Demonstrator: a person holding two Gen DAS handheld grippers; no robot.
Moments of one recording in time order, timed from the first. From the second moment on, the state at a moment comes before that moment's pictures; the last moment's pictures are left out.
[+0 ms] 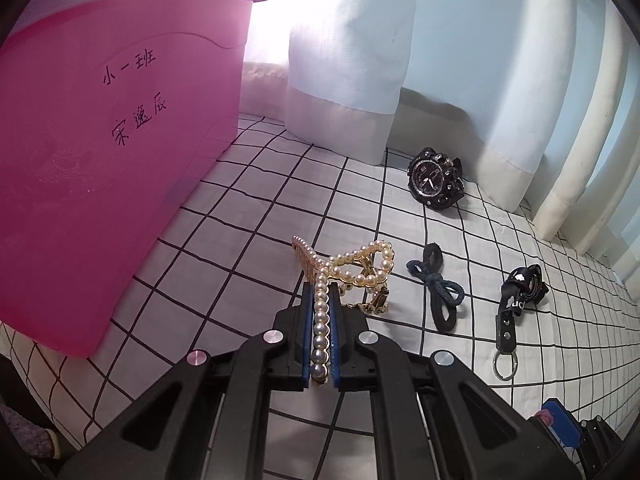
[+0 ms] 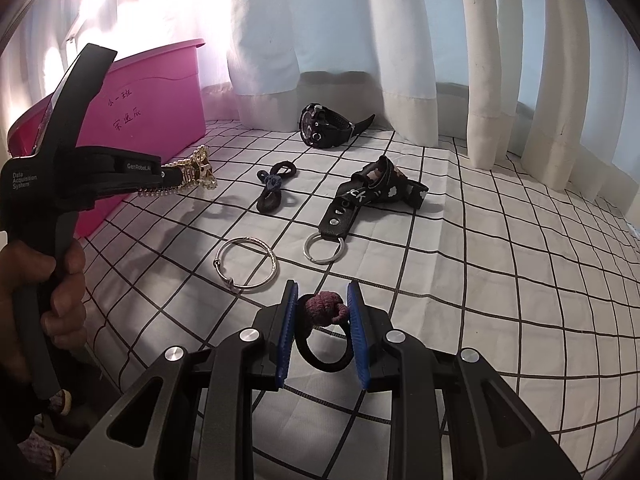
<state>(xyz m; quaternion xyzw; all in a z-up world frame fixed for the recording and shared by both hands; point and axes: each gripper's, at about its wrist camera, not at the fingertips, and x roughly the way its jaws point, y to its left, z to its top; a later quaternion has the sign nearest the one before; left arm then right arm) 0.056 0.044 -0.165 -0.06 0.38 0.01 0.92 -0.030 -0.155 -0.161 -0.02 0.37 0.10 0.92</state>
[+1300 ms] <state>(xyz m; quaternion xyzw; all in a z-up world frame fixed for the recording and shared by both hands) -0.001 0.030 -0.031 -0.10 0.33 0.06 0.94 0.002 -0.181 -0.028 -0.03 0.31 0.20 0.93</state>
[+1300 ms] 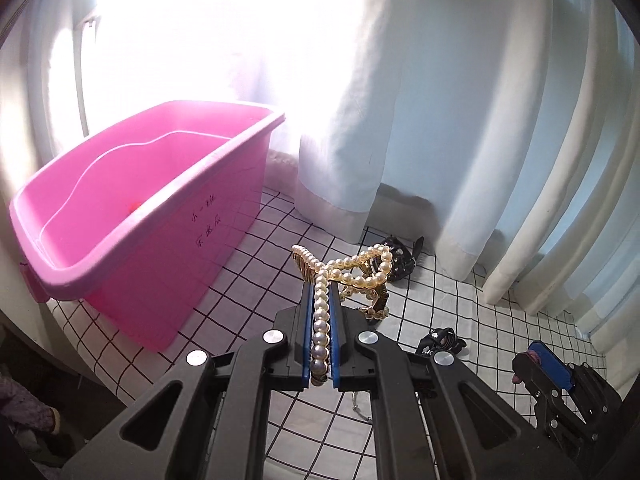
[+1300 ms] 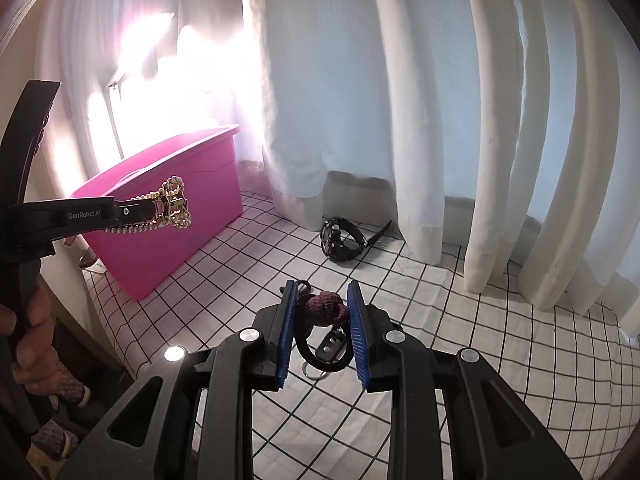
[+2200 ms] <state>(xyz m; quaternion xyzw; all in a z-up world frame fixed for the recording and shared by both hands) 0.040 0.256 0.049 -0.12 0.29 0.17 0.93 0.156 0.099 0.076 -0.03 0.30 0.41 0.86</state>
